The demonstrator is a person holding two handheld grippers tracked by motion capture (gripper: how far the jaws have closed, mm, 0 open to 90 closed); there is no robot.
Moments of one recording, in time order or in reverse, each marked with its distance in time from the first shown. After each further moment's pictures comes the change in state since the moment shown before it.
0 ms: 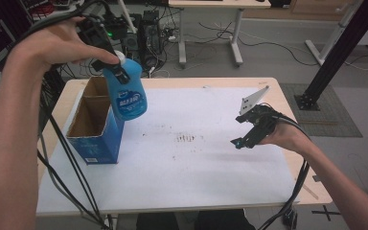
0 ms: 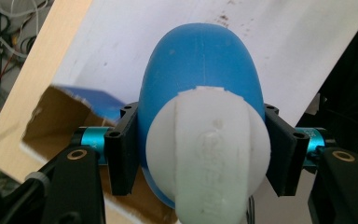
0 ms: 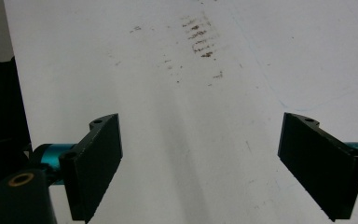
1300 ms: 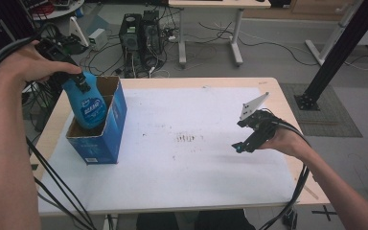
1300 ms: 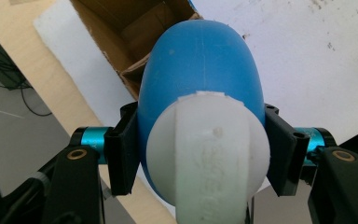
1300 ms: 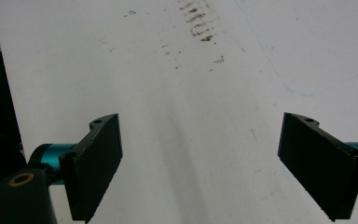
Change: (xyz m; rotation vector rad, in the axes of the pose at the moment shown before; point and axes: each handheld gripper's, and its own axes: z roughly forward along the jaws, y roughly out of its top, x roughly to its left) left arm 0.071 -0.085 0.049 0.108 0.082 -0.383; right arm 0.003 -0.015 0.011 0.019 -0.015 0.019
